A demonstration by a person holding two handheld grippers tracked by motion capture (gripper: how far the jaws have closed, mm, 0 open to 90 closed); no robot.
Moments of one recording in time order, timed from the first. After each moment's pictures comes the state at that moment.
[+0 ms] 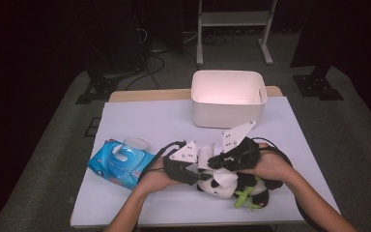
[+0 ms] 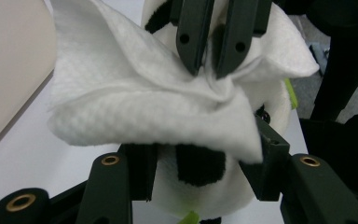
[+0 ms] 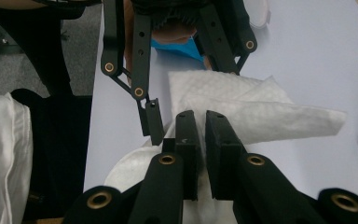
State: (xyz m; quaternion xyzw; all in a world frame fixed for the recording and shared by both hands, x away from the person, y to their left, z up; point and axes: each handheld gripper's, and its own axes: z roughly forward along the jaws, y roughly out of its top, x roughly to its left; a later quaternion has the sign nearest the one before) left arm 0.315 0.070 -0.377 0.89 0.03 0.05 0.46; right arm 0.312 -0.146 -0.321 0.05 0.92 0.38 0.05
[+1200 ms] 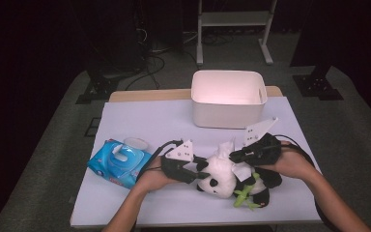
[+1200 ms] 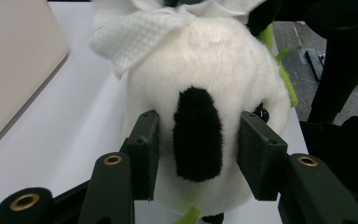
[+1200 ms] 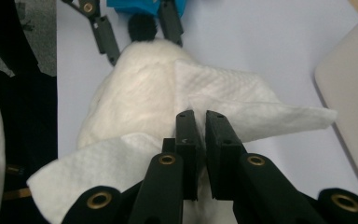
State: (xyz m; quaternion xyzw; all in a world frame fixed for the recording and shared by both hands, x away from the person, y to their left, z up) left arm 0.320 0.074 -0.377 0.88 0.03 0.05 0.46; right arm 0.319 -0.198 -0.327 0.11 0.93 0.35 0.08
